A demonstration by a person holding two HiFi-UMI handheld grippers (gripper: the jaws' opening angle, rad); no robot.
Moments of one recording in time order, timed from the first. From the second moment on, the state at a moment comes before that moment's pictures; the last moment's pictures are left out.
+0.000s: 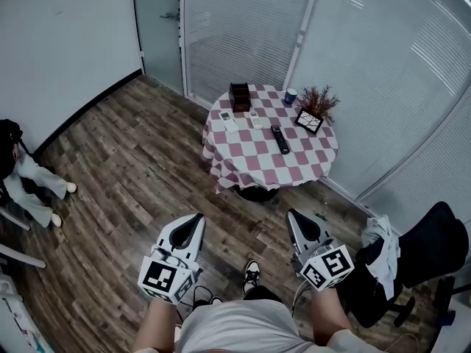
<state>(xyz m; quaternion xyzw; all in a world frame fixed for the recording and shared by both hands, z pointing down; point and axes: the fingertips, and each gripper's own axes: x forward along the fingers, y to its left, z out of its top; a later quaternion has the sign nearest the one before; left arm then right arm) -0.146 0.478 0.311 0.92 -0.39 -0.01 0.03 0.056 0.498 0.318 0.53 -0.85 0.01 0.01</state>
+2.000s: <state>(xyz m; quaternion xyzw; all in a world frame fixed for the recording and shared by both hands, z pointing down) 0.028 0.156 0.311 0.92 -0.38 0.02 0.01 0.224 0.196 0.341 0.55 -0.83 0.04 0.01</state>
